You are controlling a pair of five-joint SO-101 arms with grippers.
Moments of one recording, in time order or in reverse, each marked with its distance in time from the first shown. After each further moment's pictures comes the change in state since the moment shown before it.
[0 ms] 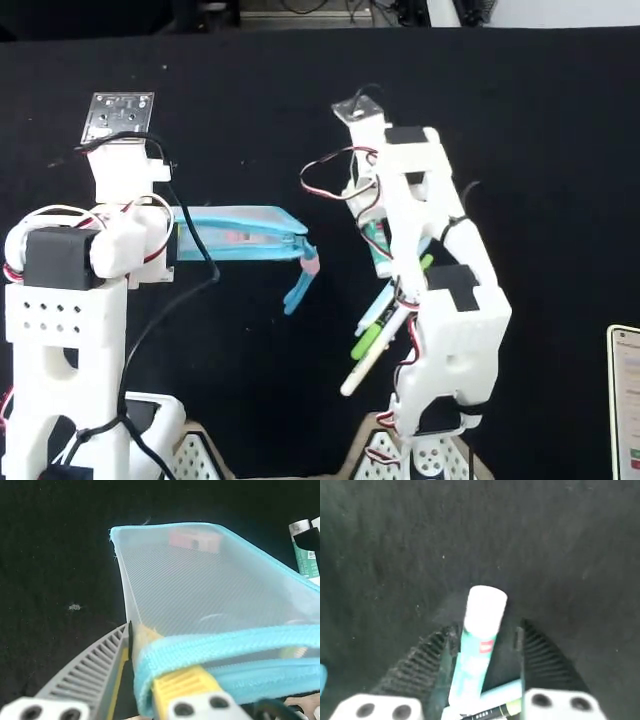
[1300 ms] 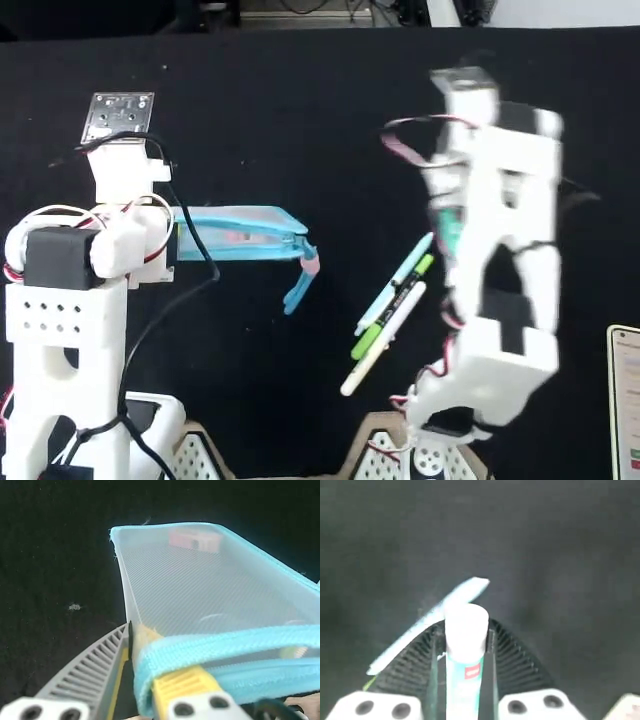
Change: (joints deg) left arm 0.0 0.0 0.0 0.0 0.0; right arm 18.9 -12.3 -8.4 18.5 1.5
